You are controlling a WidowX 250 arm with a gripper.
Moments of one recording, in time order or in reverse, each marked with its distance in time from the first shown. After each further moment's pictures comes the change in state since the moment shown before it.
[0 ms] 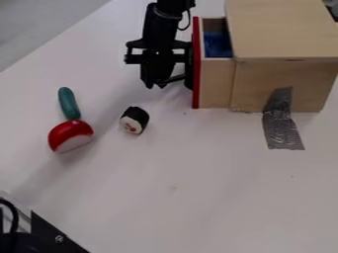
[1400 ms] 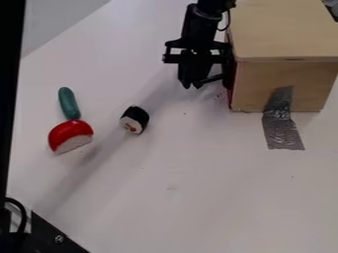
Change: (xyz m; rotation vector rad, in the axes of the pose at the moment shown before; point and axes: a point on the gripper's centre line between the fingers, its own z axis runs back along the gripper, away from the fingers) arm -0.014 -0.058 0.017 -0.076 -0.002 -0.113
